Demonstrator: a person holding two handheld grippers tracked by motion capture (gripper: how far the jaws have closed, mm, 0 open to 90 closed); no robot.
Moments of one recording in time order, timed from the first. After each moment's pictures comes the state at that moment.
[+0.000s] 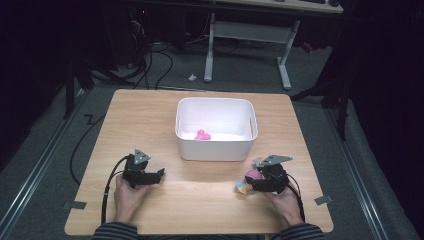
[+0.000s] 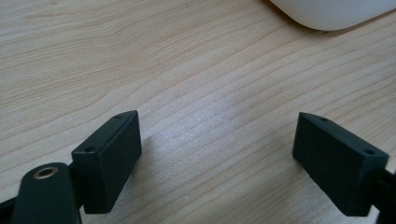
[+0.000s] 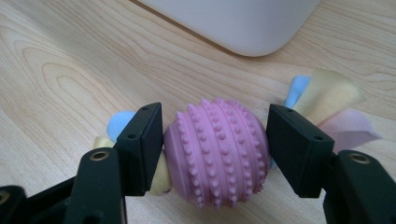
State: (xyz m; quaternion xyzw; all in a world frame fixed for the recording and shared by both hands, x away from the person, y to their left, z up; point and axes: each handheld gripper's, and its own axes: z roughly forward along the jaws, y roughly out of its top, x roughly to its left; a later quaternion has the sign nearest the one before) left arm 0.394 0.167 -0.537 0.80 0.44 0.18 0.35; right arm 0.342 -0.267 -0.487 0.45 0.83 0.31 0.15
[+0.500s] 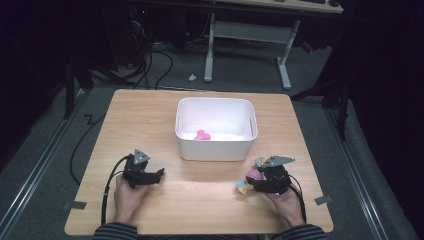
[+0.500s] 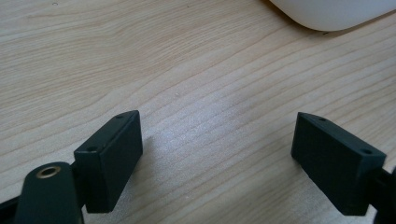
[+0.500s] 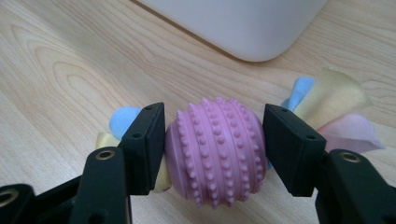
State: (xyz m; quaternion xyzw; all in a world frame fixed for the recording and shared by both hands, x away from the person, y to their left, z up) left arm 0.393 0.167 -0.537 0.80 0.44 0.18 0.35; right arm 0.337 -0.270 -0.482 0.43 0.83 0.32 0.15
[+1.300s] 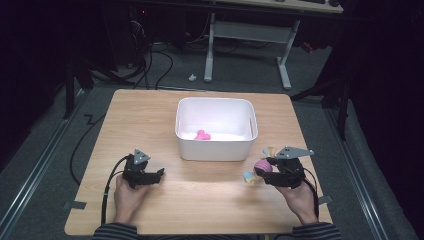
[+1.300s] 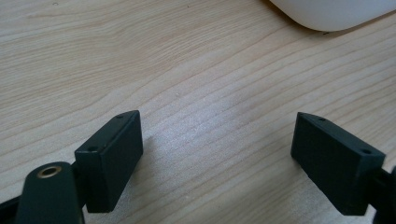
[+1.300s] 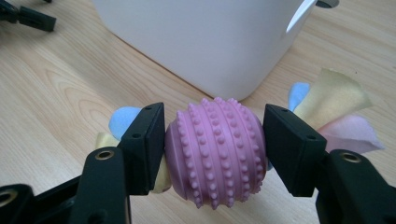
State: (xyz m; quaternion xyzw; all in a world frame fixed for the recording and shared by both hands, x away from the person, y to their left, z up) left arm 0.393 0.167 -0.537 0.80 0.44 0.18 0.35; right arm 0.329 -0.285 -0.426 0.42 0.82 0.35 0.18
